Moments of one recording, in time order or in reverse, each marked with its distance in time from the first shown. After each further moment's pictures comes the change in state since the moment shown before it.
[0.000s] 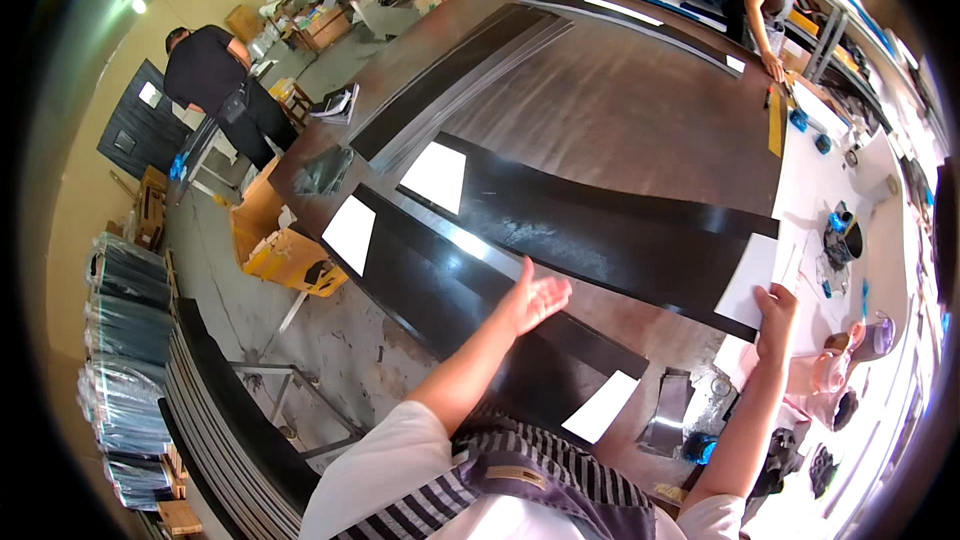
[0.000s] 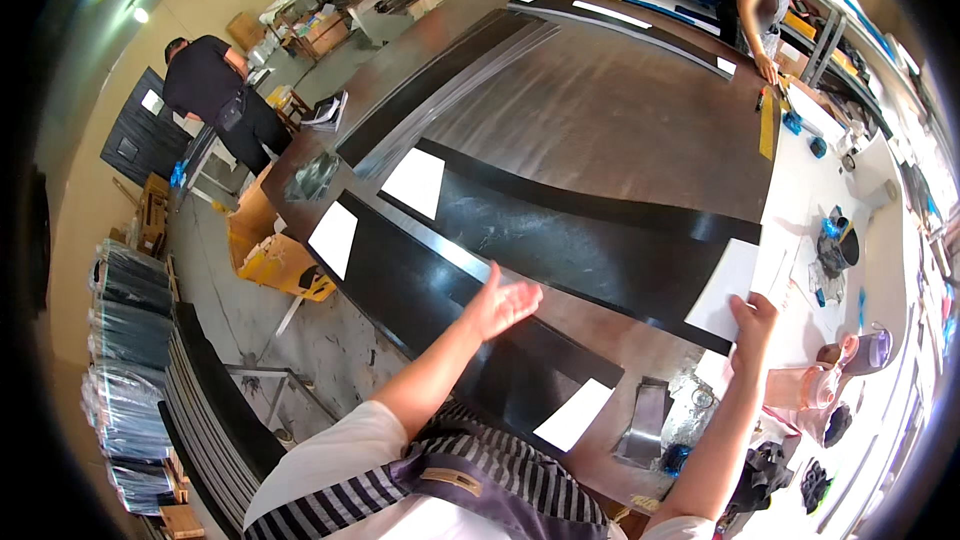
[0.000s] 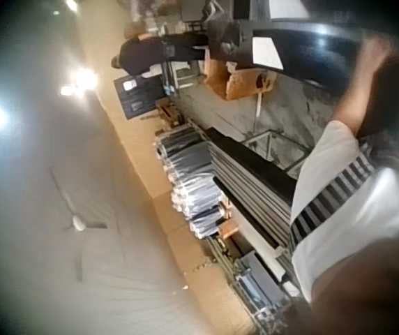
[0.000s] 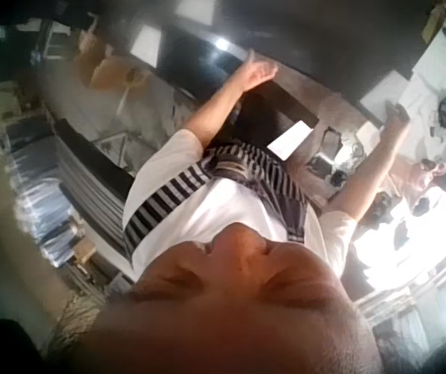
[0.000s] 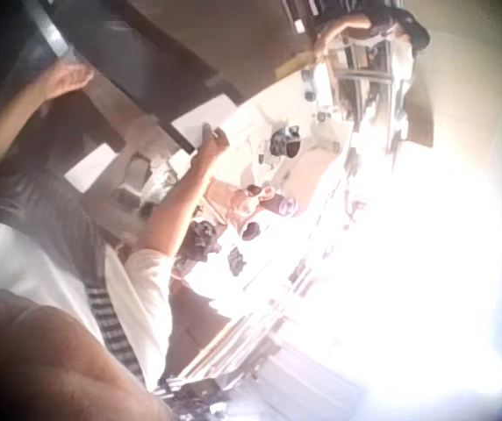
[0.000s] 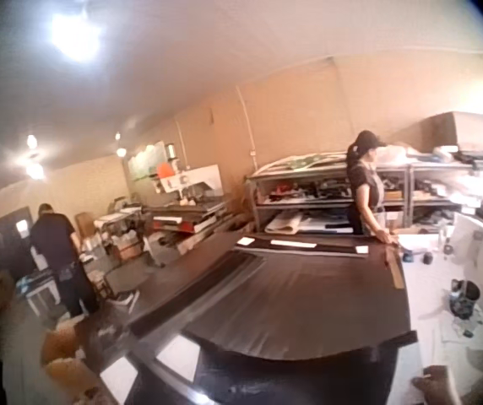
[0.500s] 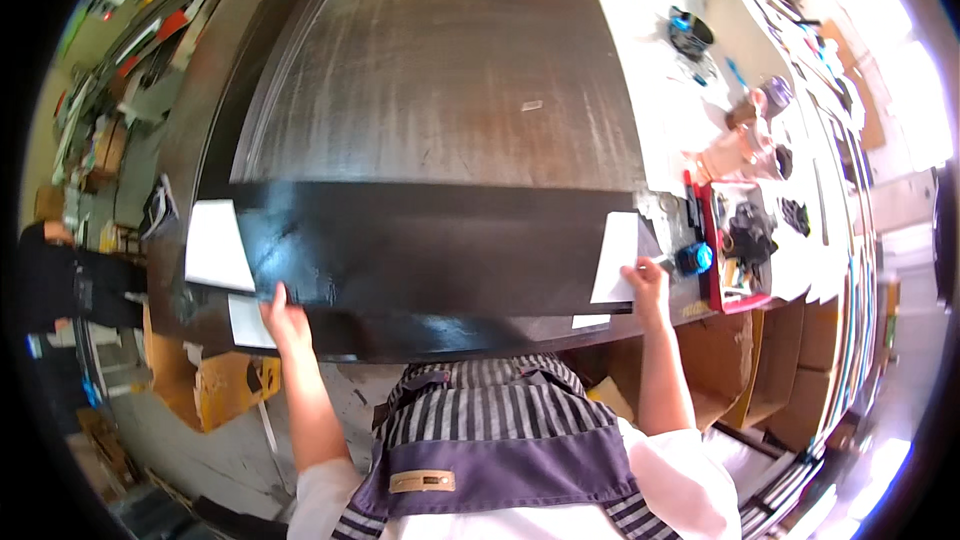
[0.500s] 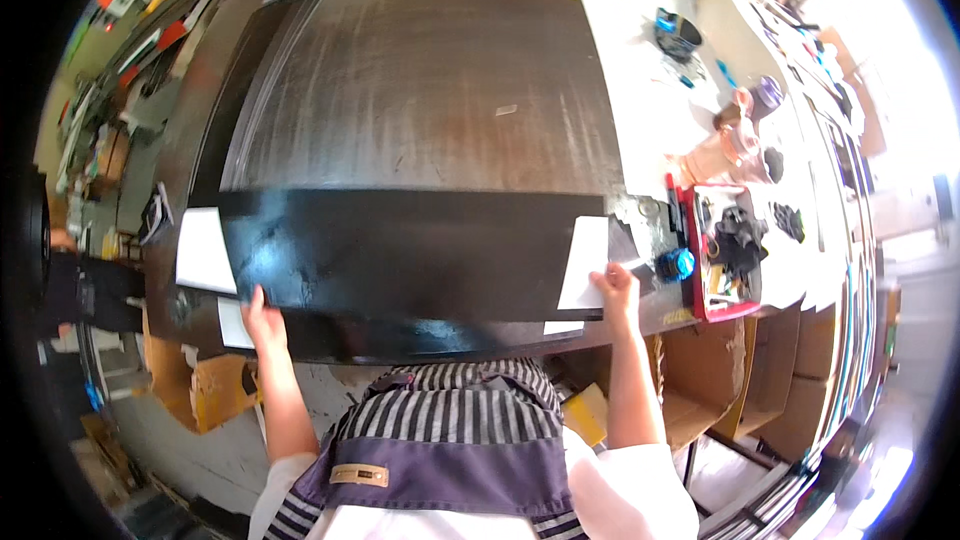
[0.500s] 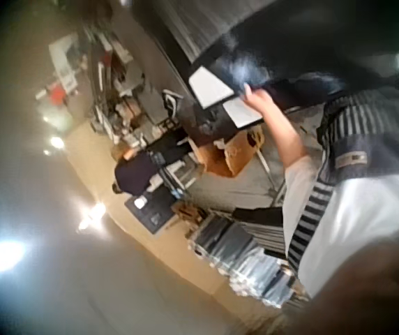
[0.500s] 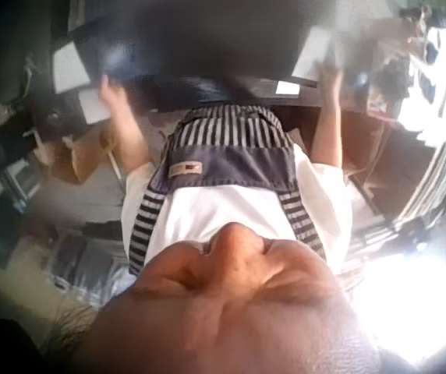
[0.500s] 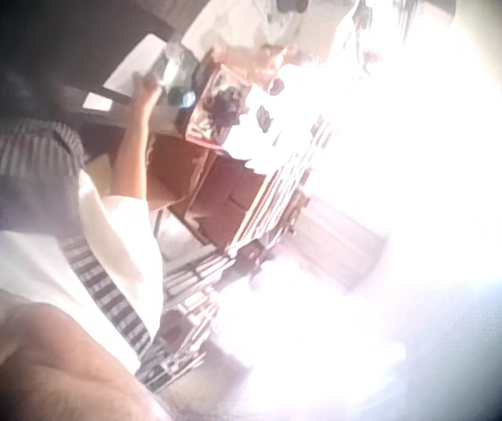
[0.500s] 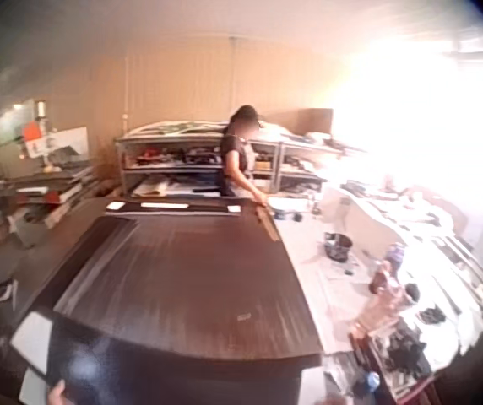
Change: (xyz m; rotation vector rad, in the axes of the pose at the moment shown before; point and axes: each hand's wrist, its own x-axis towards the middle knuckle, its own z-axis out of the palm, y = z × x) left_hand -0.116 0.255 -0.086 0.465 0.206 0.728; right_hand -0.242 0.144 0.093 0.075 0.409 0.297
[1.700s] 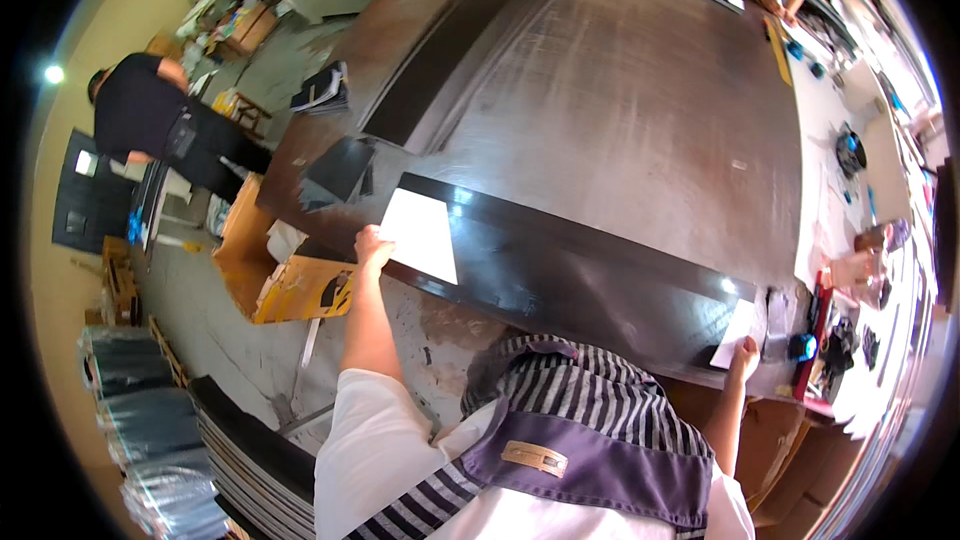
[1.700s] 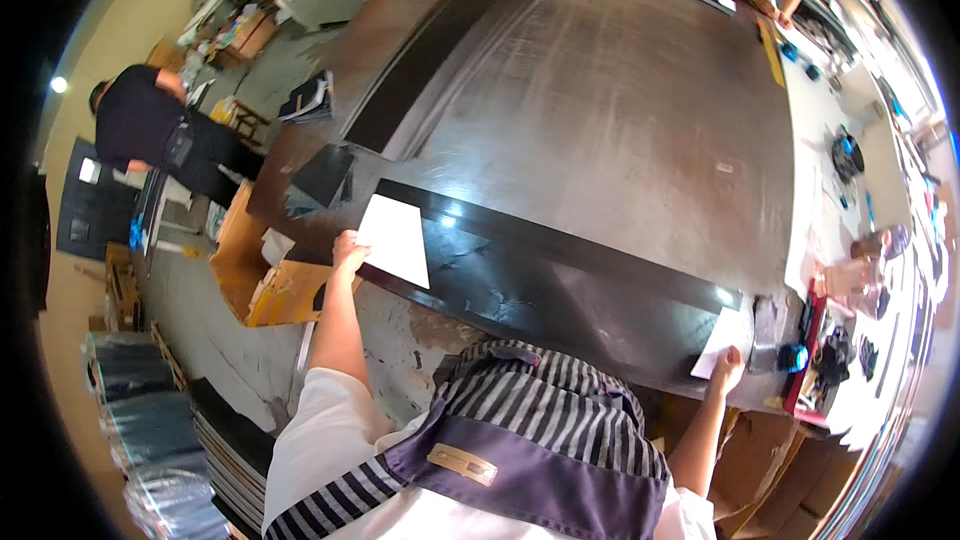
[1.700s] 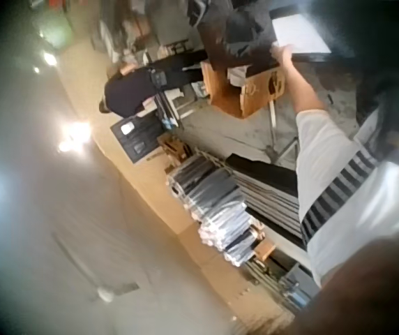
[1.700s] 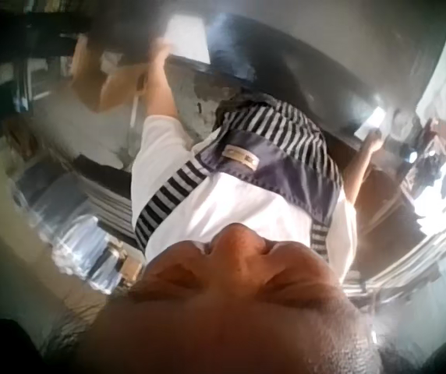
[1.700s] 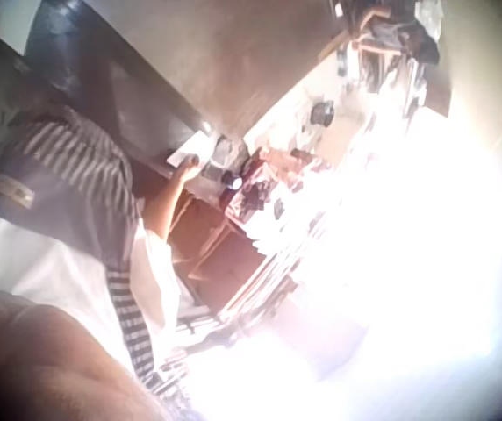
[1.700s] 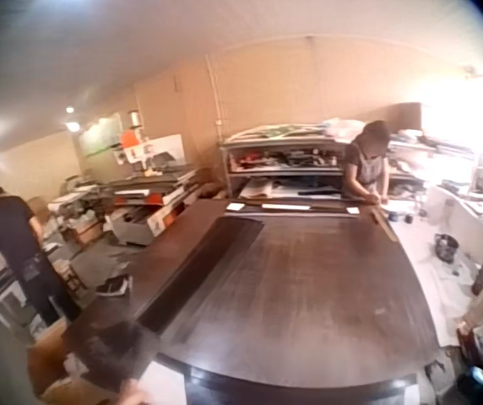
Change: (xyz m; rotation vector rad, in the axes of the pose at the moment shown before) left_hand 0.120 0.071 -0.263 1.560 0.189 -0.121; right_hand 0.023 0.136 0.016 -0.594 0.268 -0.278
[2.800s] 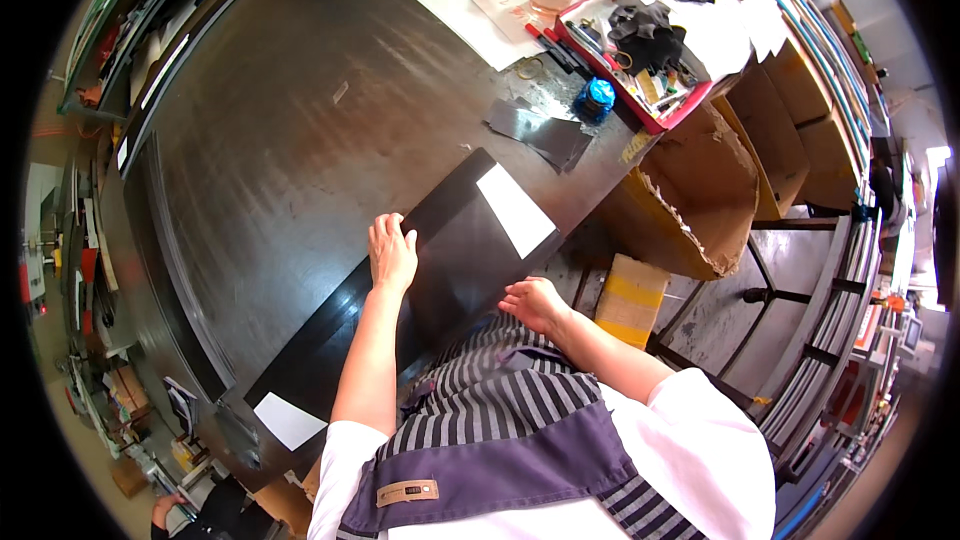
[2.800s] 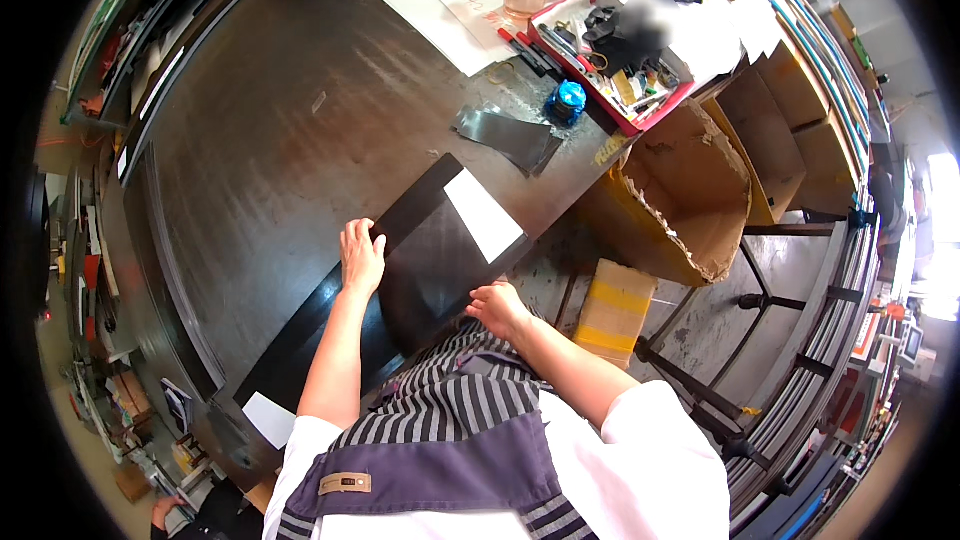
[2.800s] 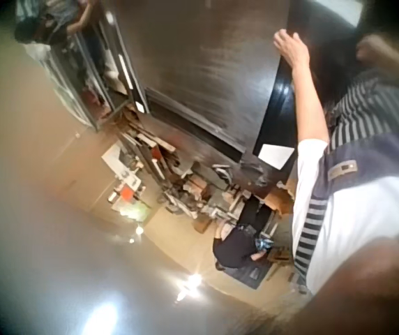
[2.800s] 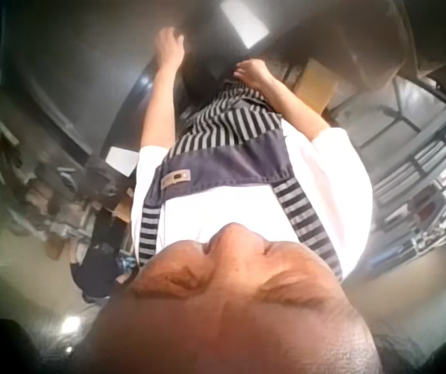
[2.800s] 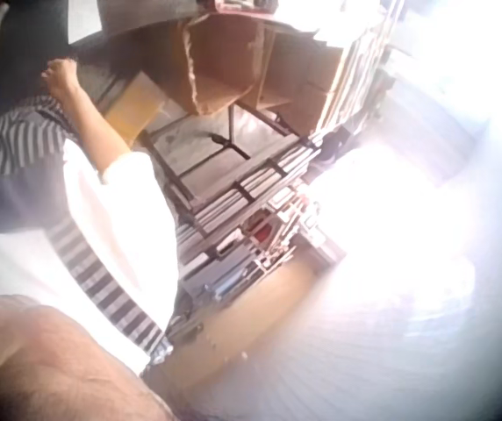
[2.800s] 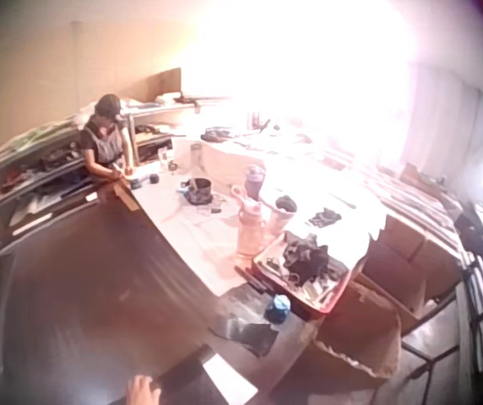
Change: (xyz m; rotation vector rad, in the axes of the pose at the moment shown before) left_hand -0.332 0.433 0.267 0.224 -0.508 1.374; right_hand -0.159 -0.156 -0.041 1.412 -0.227 1.277
